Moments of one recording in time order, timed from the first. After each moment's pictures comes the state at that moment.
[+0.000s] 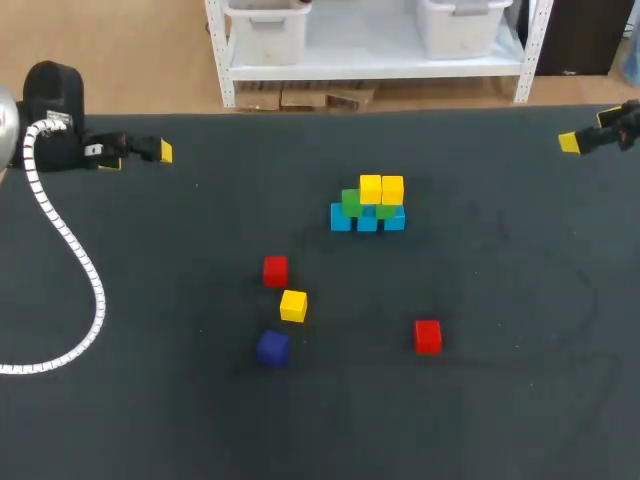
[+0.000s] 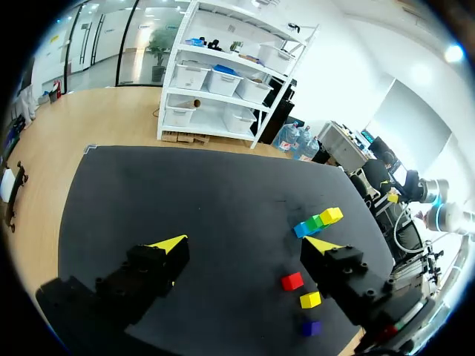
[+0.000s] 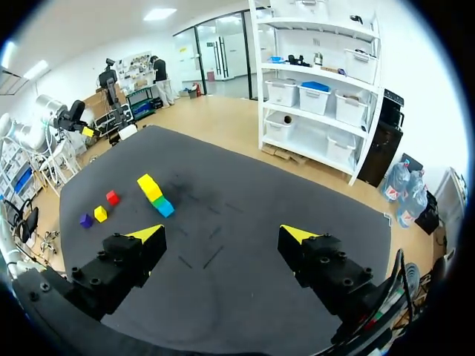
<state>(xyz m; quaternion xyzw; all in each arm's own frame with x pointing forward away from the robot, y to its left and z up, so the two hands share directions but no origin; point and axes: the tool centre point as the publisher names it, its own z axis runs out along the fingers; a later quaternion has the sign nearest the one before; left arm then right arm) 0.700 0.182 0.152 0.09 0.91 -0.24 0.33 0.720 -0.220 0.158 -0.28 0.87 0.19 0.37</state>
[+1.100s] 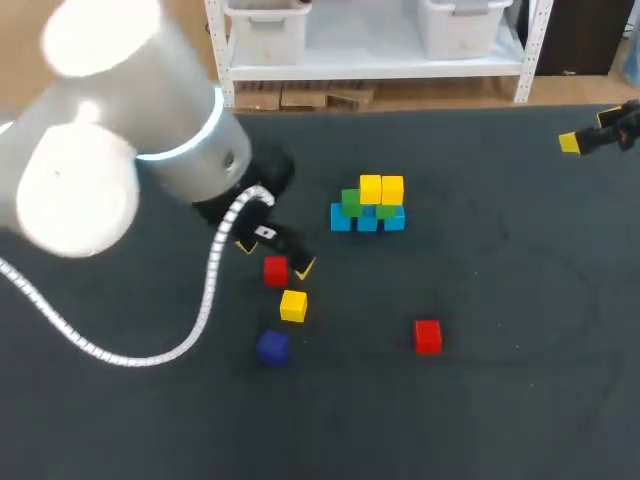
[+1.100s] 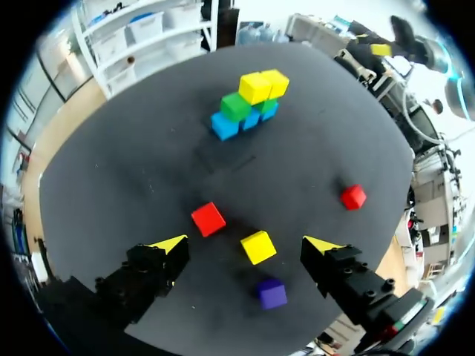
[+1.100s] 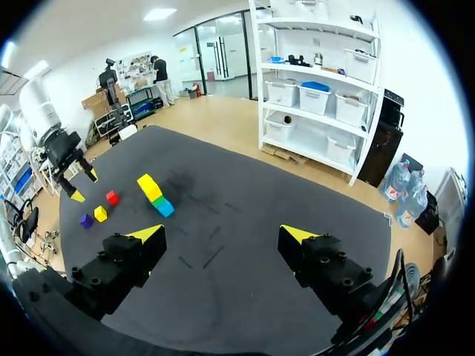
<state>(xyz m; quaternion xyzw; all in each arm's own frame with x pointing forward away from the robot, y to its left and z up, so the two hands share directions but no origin) 0.596 0.016 0.069 0.30 0.94 -0.10 0.10 0.721 -0.220 0.158 -0.28 0.87 0.19 0.37</state>
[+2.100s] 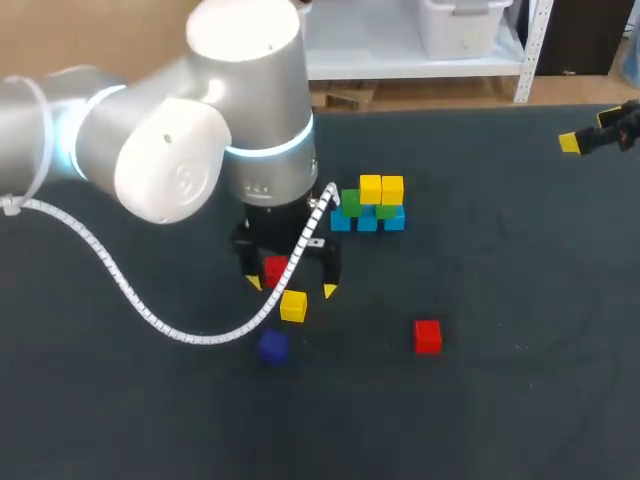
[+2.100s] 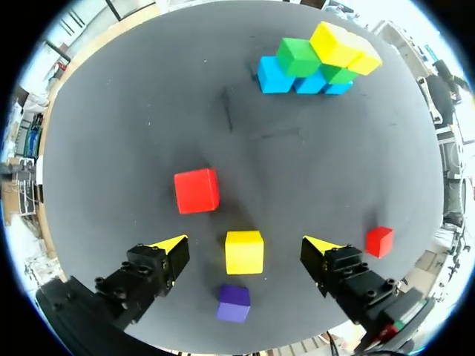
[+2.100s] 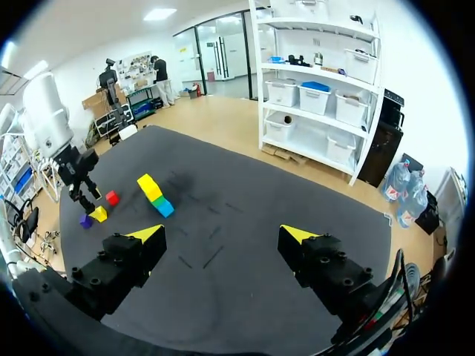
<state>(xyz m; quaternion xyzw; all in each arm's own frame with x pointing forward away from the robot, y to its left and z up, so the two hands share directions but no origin) 0.585 -0.002 0.021 0.10 0.99 -0.03 0.00 0.721 -0.220 0.158 -0.28 0.87 0.19 0.37</state>
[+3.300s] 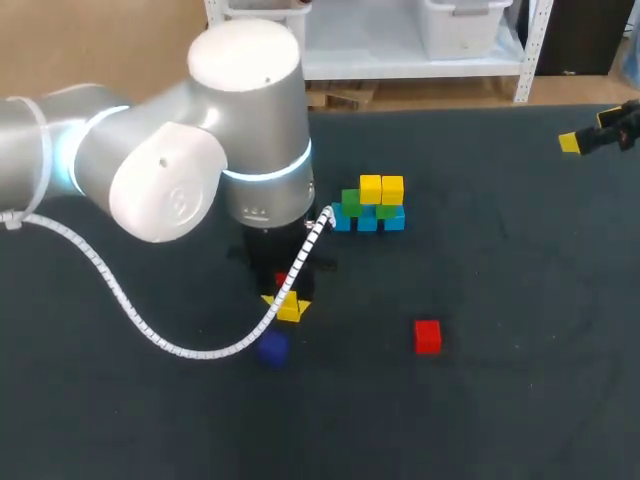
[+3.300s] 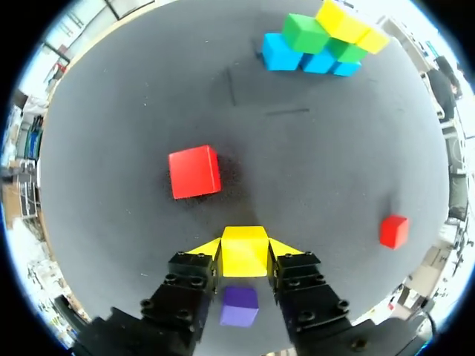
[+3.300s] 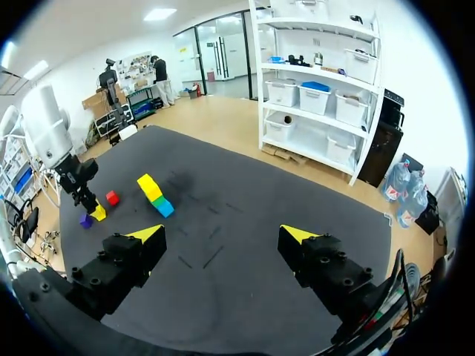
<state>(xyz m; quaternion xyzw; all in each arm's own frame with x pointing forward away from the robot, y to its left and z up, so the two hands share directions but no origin) 0.575 0.004 0.007 0.12 0.99 -0.02 -0.01 0.721 -0.220 0.158 -0.28 0.87 0.19 0.37</state>
